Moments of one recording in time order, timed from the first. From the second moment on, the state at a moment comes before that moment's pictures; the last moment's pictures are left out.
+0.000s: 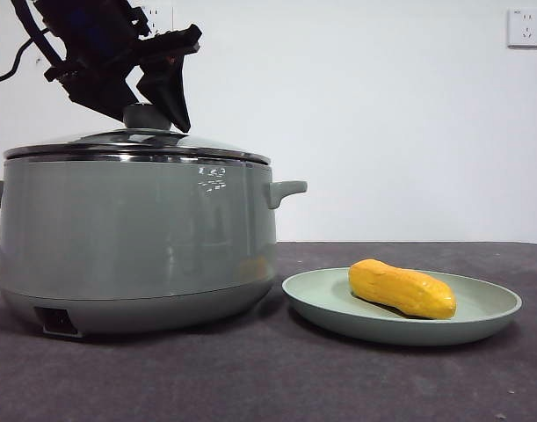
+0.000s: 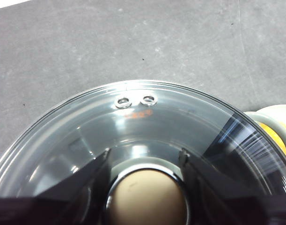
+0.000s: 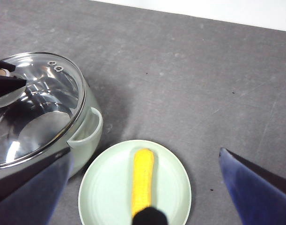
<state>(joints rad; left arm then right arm) -0.47 1.41 1.10 -0.29 -0.06 -0.05 0.46 1.00 1.20 -0.75 0.03 0.03</state>
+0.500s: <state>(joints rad) -0.47 1.20 1.26 -0.38 -0.07 -0.05 0.46 1.00 1.20 -0.75 0.03 0.03</state>
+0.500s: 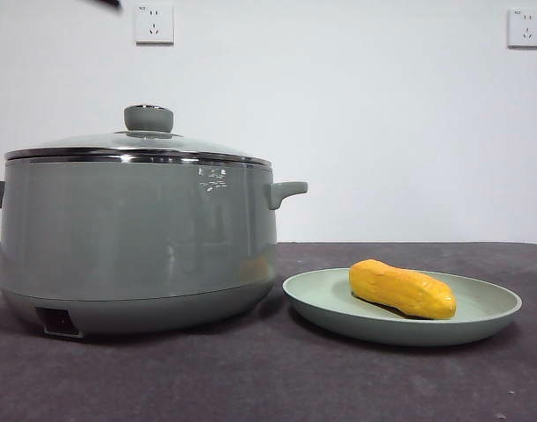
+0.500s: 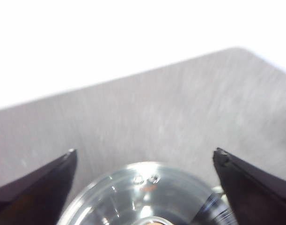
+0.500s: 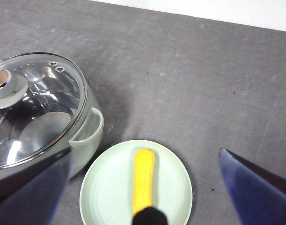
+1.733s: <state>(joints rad) -0.48 0.63 0.70 -0.38 -0.16 -0.08 0.46 0.51 0.85 -0.67 0.21 0.07</state>
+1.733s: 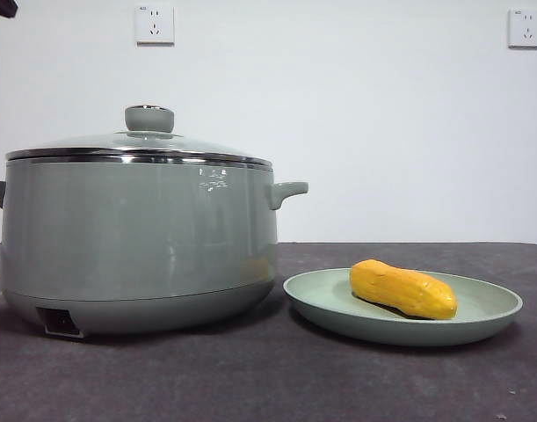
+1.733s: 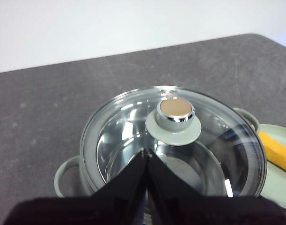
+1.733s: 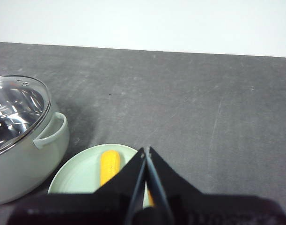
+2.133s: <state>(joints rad) -0.46 0.56 0.70 -0.44 -0.18 0.00 0.46 0.51 0.85 -0.67 0.21 0.07</state>
